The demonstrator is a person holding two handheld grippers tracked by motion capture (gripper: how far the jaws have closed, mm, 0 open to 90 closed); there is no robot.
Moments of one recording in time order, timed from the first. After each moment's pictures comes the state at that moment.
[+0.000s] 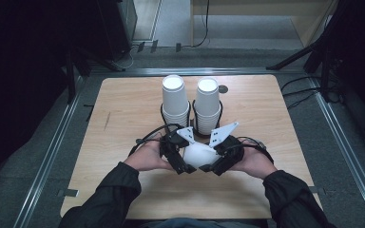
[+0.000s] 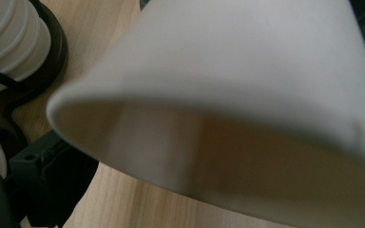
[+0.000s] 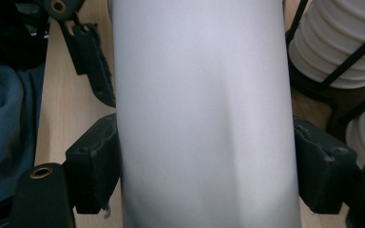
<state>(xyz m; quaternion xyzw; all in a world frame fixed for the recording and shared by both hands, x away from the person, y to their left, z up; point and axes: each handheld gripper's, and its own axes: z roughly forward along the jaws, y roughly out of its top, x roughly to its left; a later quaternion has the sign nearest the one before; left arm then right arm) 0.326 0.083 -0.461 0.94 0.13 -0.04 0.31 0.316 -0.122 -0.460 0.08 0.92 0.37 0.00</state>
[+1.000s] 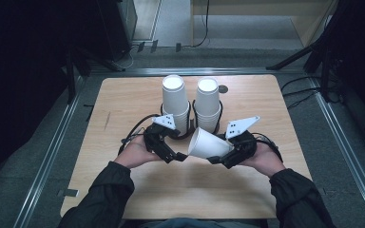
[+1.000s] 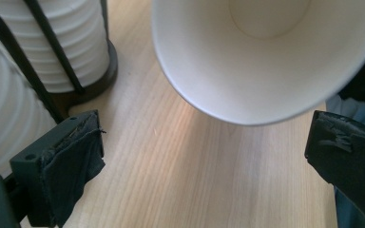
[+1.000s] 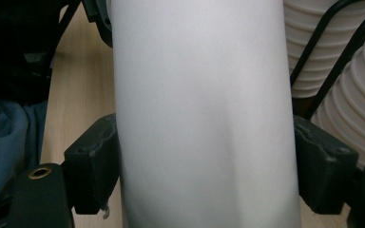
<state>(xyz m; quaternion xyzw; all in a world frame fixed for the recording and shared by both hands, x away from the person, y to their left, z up) 0.335 0.128 -0.447 0.89 0.19 -0.03 0.41 0.324 -0.156 -0.449 0.12 0.89 0.44 0.00</state>
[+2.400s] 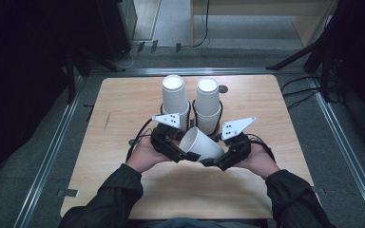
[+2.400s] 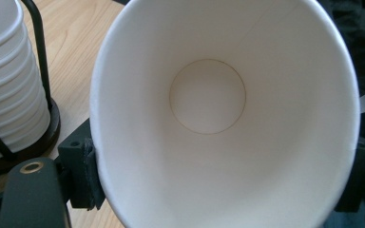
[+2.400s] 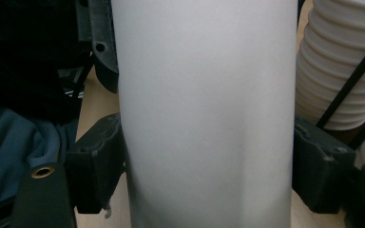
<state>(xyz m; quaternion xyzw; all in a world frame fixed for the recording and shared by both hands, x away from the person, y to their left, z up) 0.325 0.108 -0.436 0.85 0.17 -0.09 0.49 0.319 -0.141 -0.446 0.10 0.87 0.48 -0.03</state>
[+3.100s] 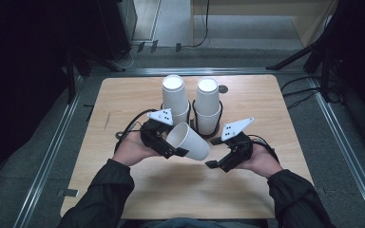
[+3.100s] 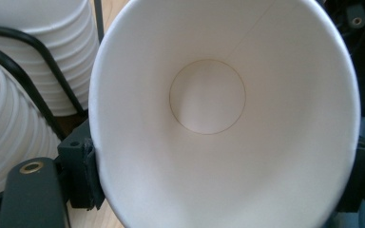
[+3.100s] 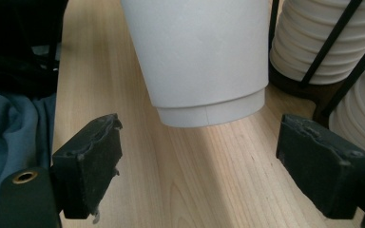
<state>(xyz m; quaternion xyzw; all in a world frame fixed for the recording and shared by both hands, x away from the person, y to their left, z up) 0.329 0.129 -0.418 0.89 0.17 -0.02 0.41 0.321 -0.147 -0.455 0.13 0.90 0.42 -0.02</state>
